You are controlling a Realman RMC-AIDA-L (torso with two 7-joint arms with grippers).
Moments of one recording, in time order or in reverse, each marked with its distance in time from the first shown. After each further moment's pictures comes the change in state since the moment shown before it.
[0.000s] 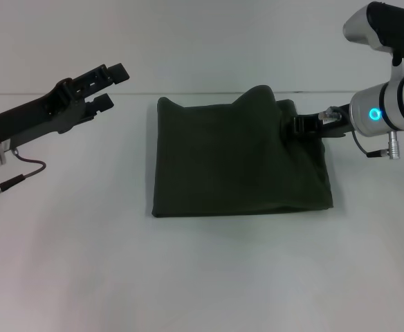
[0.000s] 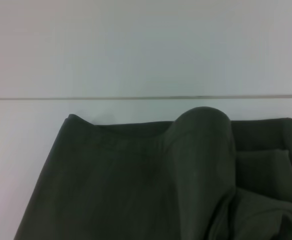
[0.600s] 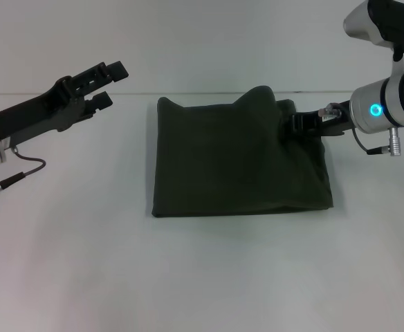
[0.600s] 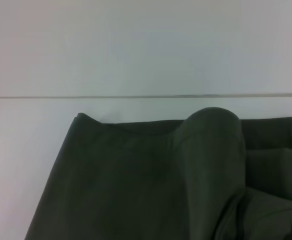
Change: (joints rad) left arm -0.003 0.000 0.000 0.000 -0.001 -0.012 0.000; right arm 0.001 -0.003 0.000 -0.026 -0.001 -0.043 0.018
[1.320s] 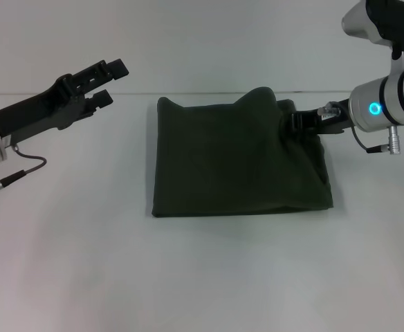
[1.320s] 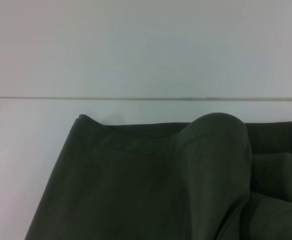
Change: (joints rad) left arm -0.005 0.000 -0.002 -0.001 -0.001 -0.004 0.000; right arm 0.000 0.003 -0.007 -0.010 -0.005 0.003 0.001
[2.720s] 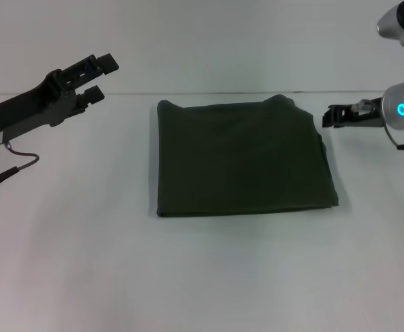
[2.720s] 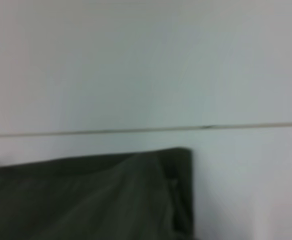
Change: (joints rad) left arm -0.007 0.009 -0.035 -0.021 -0.002 -0.001 0.003; right arm -0.036 -0.019 -0.013 0.035 -0.114 0.196 0.099
